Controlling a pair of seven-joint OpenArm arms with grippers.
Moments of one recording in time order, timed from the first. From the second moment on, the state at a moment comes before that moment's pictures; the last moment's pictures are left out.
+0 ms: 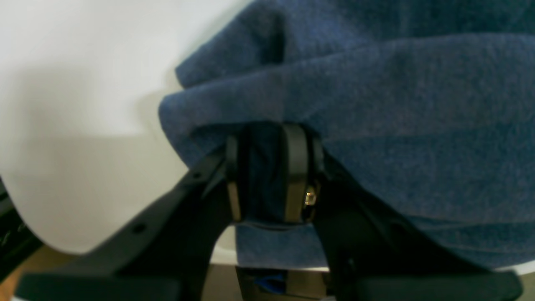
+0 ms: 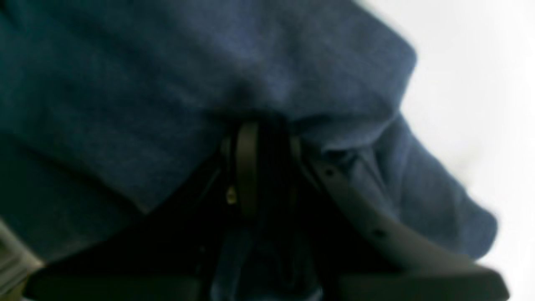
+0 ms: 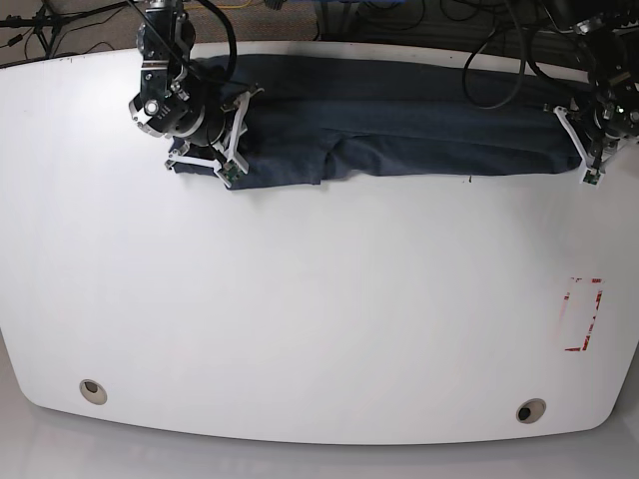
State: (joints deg) left arm 8.5 -17.7 -33.9 91.2 -4.2 -42.0 63.5; right arm -13.9 6.4 5.8 100.1 4.6 40.3 -54.9
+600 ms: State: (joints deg) left arm -4.9 -18.1 -27.1 80.9 -3.3 -41.6 62.5; right arm -0.8 11.2 6.0 81.2 6.1 41.1 -40.2
